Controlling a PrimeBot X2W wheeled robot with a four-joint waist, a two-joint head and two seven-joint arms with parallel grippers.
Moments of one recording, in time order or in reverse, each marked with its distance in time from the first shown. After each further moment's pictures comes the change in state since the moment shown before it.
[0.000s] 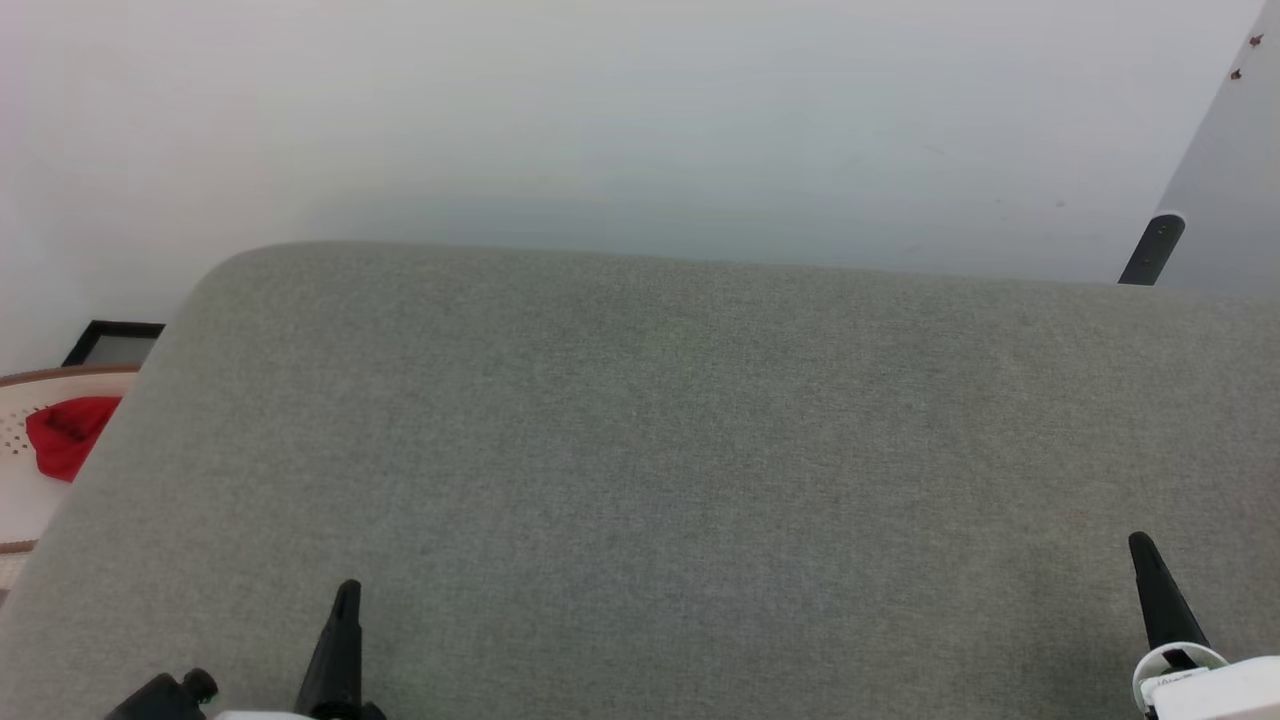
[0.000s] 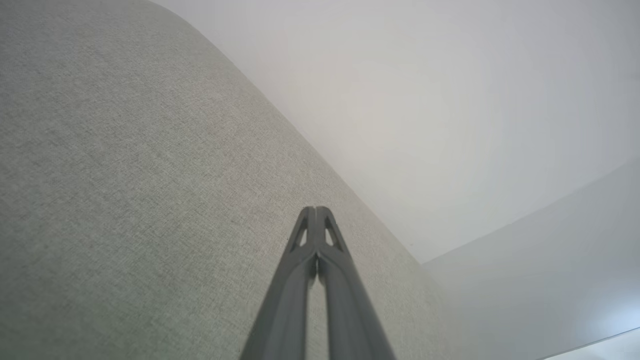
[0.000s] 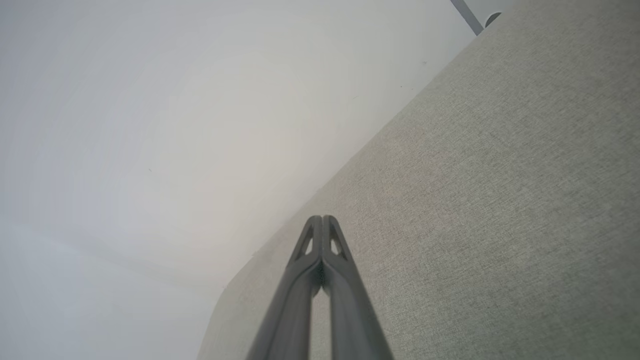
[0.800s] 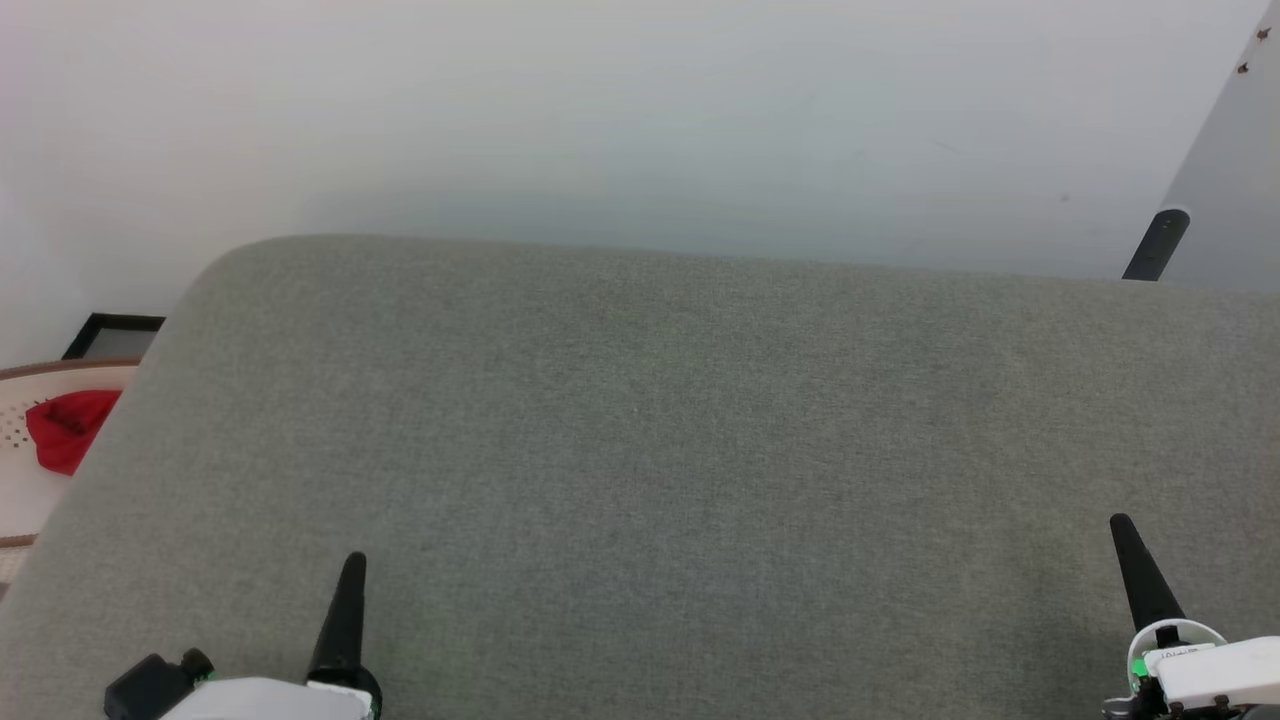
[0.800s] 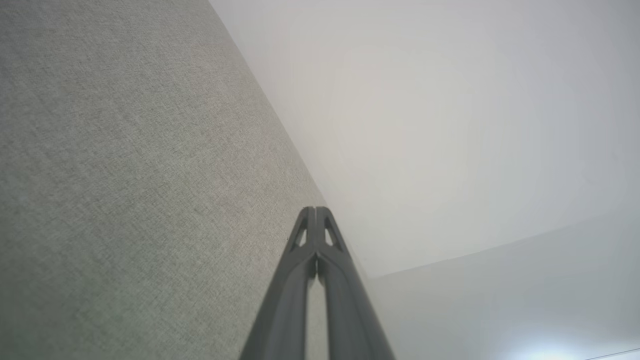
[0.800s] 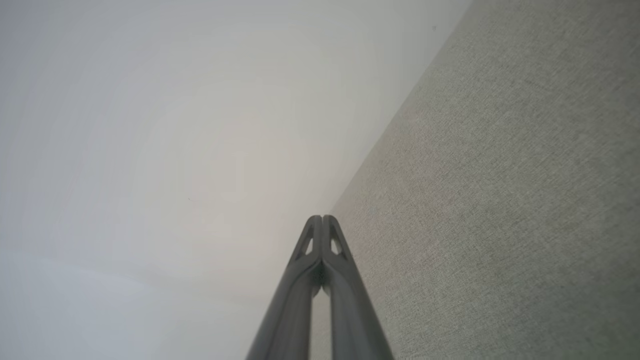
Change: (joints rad) left arm -0.064 -0.014 0.017 0.038 -0.257 0.000 0.070; right arm -0.050 0.027 0.000 0.041 0.213 0.000 0.031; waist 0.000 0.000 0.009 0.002
